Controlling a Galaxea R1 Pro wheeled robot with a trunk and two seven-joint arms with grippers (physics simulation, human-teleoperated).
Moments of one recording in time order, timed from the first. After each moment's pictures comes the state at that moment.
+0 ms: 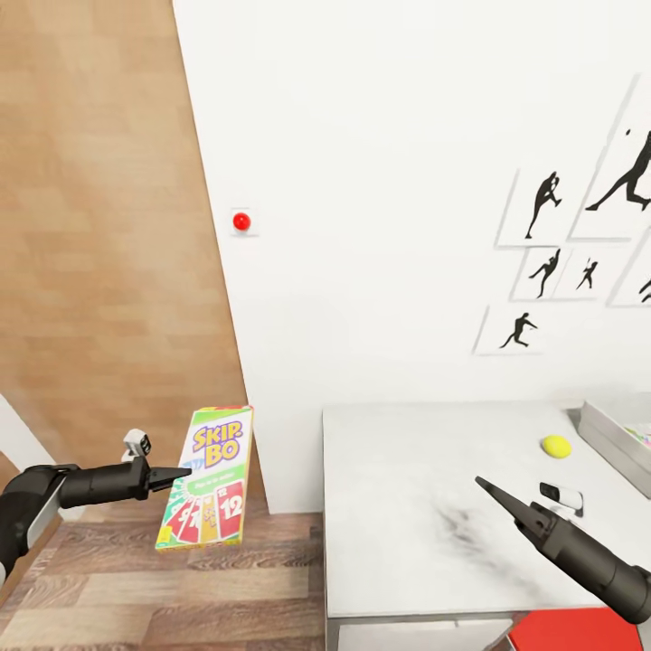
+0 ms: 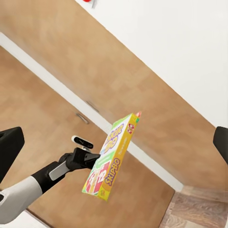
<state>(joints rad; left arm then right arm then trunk) -0.68 0.48 -0.01 -0.67 0.21 0.88 -1.57 -0.12 -0.09 -0.56 -1.54 -0.47 0.80 1.34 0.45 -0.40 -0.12</state>
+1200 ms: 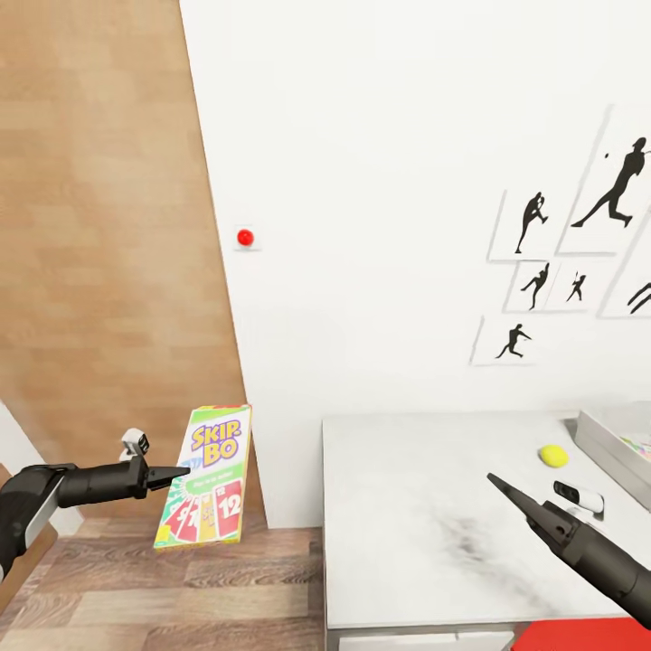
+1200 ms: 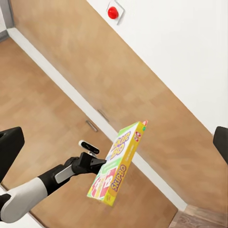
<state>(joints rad) -0.69 0.48 0.00 -0.67 0.21 0.88 -1.57 -0.11 -0.09 -0.61 -1.56 -0.47 0.79 1.41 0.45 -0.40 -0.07</state>
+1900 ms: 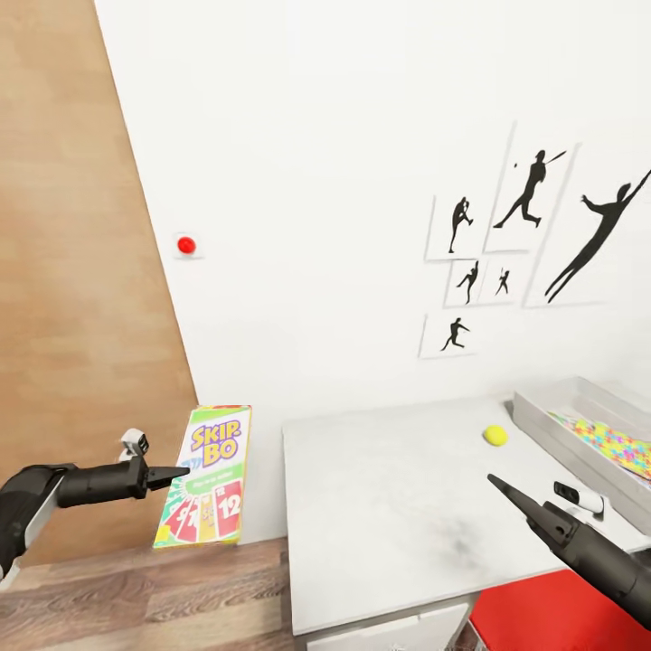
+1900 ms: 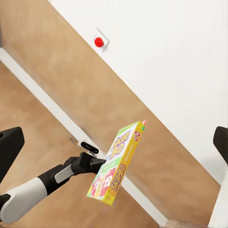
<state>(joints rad) -0.69 0.48 0.00 -0.67 0.21 0.87 -1.57 -0.11 -0.09 -0.61 -1.55 -0.46 0.79 1.41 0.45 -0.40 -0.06</state>
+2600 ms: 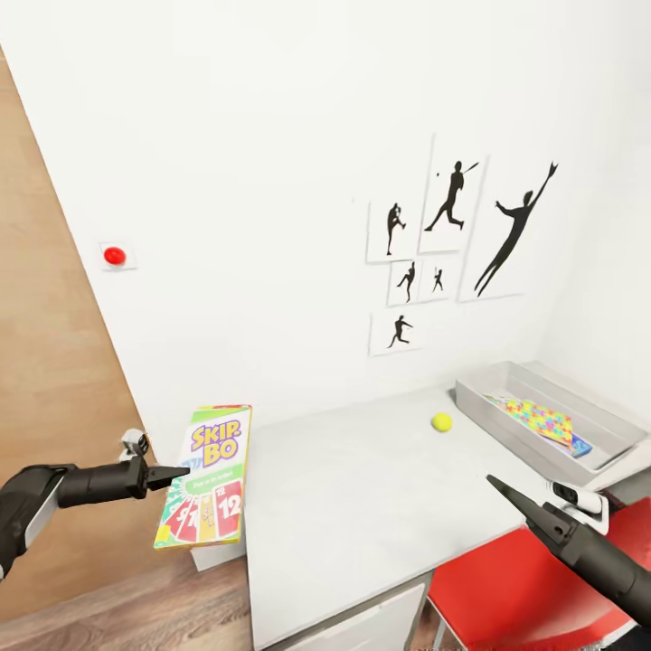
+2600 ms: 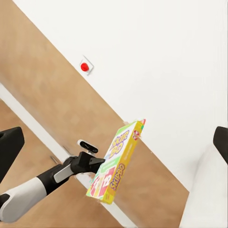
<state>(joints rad) -0.69 0.48 0.00 -0.67 0.21 0.87 -1.57 -0.11 -0.09 -0.61 -1.55 -0.46 0.79 1.41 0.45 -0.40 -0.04</state>
